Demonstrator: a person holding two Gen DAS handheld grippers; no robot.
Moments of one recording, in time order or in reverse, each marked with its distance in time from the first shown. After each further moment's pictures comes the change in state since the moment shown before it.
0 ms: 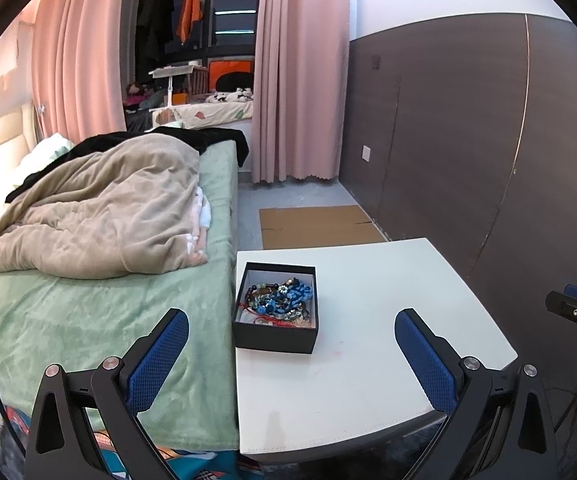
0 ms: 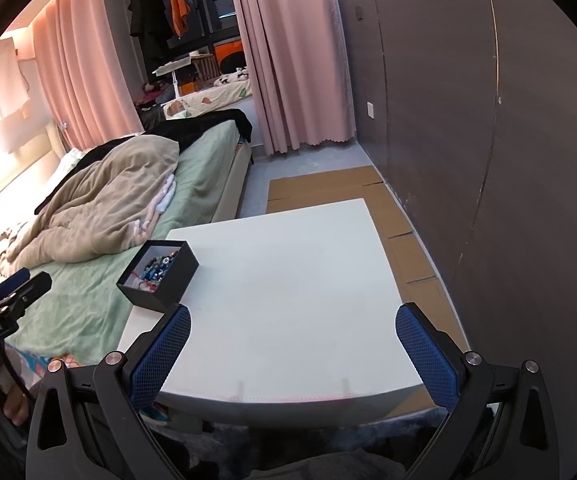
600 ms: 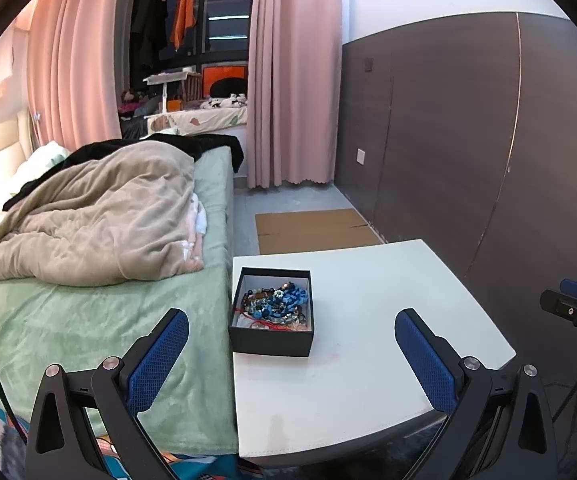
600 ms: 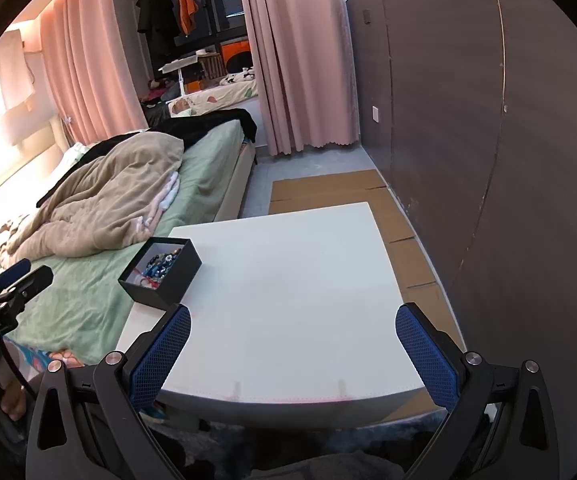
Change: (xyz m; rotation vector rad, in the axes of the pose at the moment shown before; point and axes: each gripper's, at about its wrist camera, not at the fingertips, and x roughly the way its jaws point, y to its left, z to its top) left arm -0.004 -0.003 0.000 0.020 -0.022 -0.011; right arm -0.001 0.002 0.001 -0.029 -0.006 0.004
